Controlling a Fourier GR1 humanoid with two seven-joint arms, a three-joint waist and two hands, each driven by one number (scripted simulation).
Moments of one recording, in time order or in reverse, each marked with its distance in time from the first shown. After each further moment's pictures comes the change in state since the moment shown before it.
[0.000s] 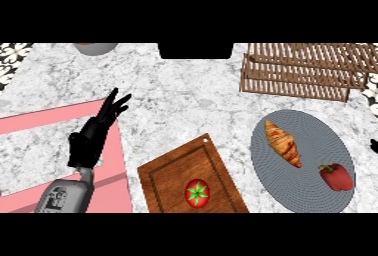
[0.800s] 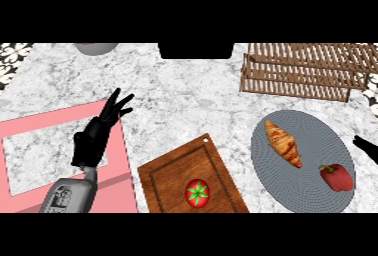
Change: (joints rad) left arm -0.007 -0.041 0.033 0.022 -0.044 -0.020 -0.015; right arm -0.102 0.113 -0.012 0.110 0.231 0.013 -0.041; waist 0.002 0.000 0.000
